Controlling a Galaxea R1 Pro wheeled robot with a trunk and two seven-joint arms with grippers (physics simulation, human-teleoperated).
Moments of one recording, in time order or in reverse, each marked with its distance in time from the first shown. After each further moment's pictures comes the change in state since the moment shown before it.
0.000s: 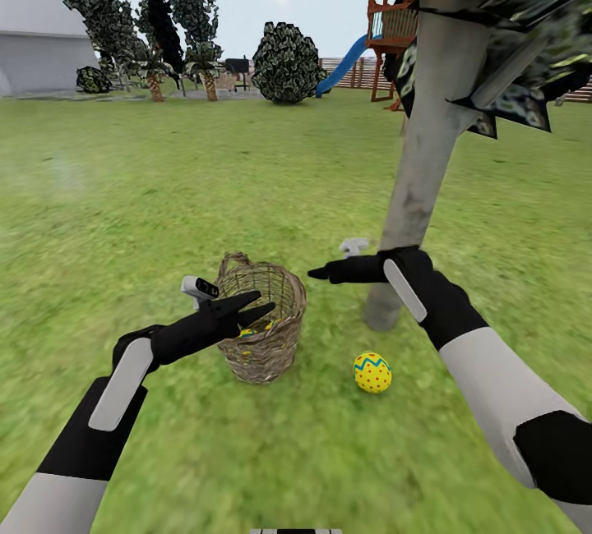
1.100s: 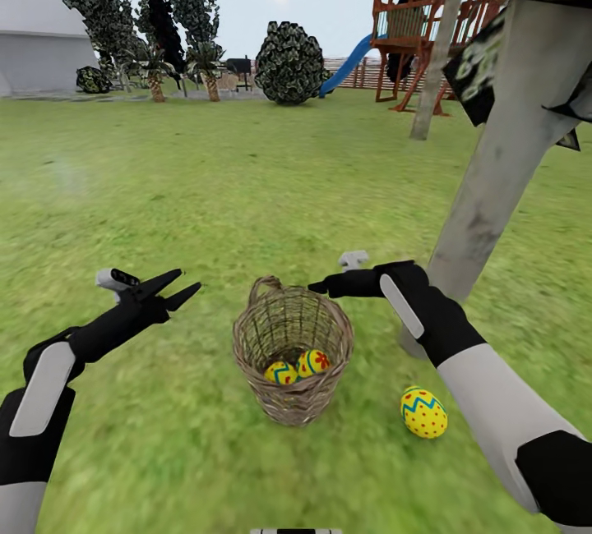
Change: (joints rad) left arm 0.032 0.120 0.302 -0.003 0.009 0.007 -0.006; right arm 0.069 0.007 0.006 -0.034 0.004 0.004 -0.072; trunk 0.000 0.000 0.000
